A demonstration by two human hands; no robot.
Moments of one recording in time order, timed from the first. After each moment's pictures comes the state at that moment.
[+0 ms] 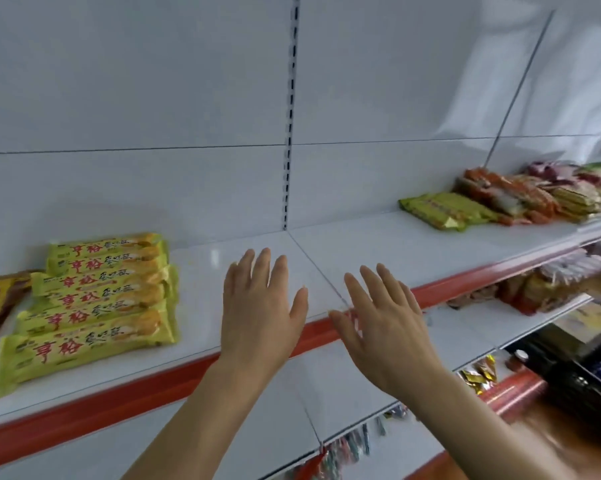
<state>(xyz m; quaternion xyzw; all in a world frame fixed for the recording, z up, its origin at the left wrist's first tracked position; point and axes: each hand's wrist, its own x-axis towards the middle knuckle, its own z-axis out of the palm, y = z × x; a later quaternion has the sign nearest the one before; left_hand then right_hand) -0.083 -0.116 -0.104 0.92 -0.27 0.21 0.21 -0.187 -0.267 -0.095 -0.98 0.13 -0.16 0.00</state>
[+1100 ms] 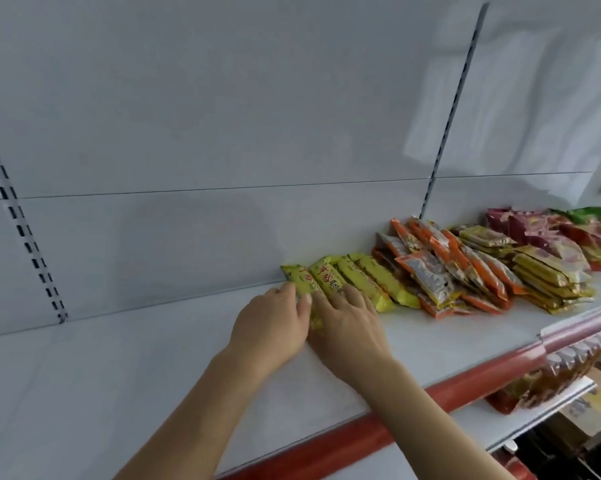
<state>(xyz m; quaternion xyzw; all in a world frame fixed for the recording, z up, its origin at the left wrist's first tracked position) 0.006 -0.544 -0.067 0.95 -0.25 0.00 0.20 -0.043 -0.673 -0.101 -0.99 0.09 -0.14 0.02</state>
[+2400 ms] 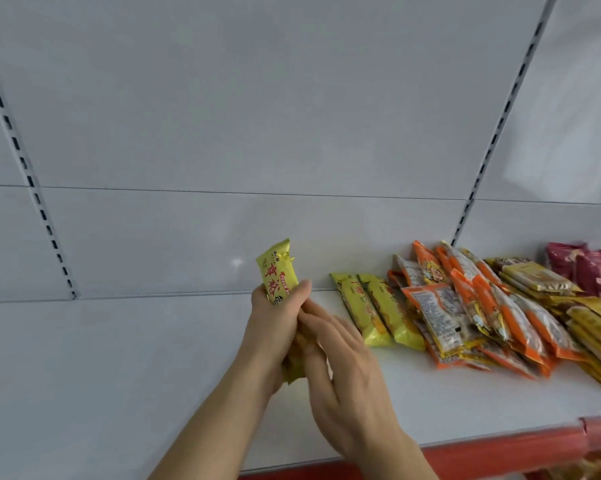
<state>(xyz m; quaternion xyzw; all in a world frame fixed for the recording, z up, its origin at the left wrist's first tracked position) -0.003 -0.612 -0.071 0.62 0.06 -0.08 0.78 -0.072 -0.709 -0.098 -0.84 -0.17 -0.36 0.36</state>
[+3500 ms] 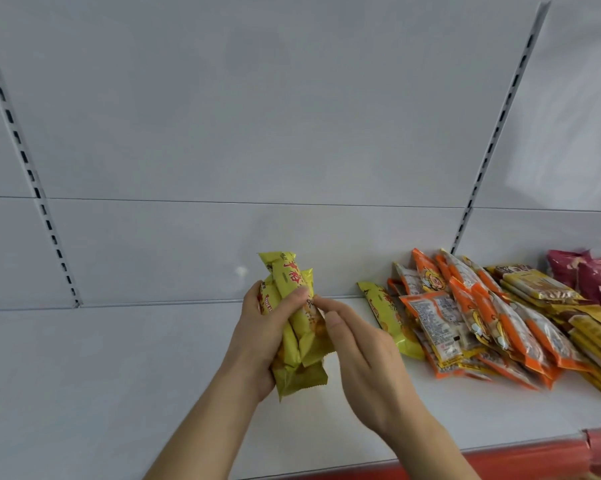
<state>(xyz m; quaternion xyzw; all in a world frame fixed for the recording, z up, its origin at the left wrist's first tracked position) -0.005 -0.602 -0.067 0.54 0.02 -0.09 0.84 -0.076 -0.732 -0.058 -0.85 -0.07 -0.18 0.50</state>
